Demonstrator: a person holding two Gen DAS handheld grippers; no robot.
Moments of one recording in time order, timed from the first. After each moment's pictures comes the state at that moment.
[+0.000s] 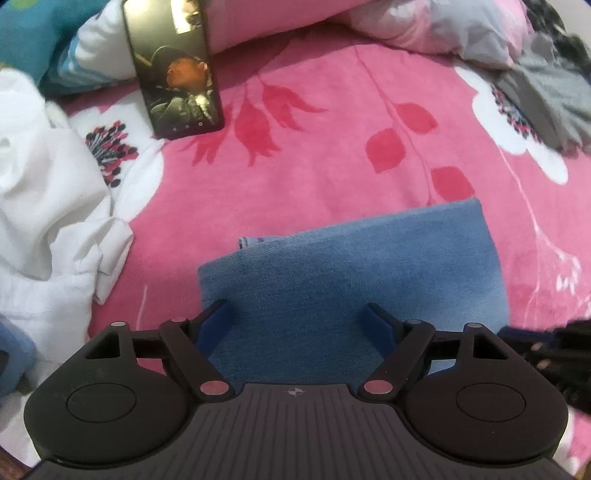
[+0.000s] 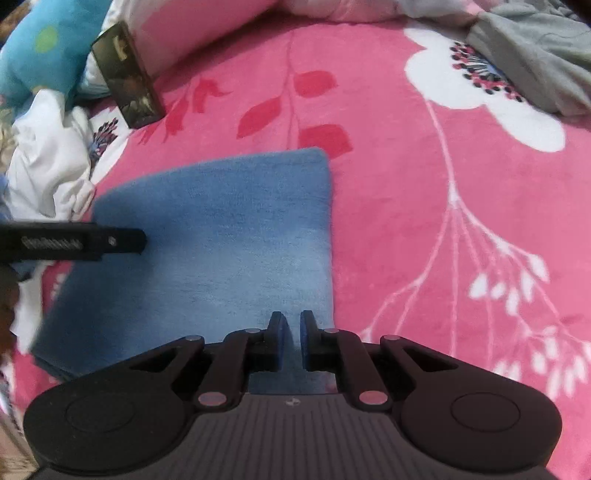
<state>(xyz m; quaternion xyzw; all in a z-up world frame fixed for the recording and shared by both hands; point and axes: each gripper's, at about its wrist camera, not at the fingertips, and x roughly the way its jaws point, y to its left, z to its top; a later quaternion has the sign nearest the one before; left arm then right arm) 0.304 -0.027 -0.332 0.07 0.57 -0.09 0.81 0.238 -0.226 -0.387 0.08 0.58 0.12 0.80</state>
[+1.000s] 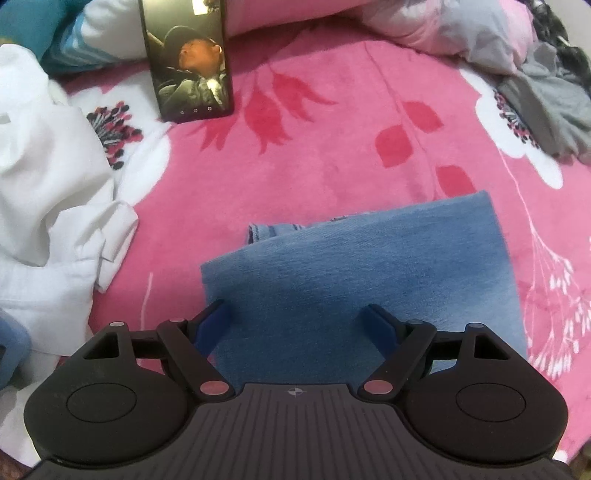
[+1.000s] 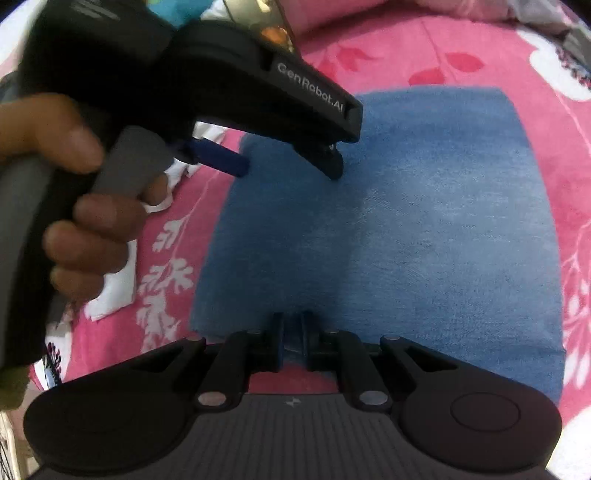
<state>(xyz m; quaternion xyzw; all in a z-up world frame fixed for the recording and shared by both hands) 0.308 -0.004 -0.332 0.02 0.59 -0.10 0.80 0.189 -0.105 -0.379 0.10 0.56 0.21 0.80</state>
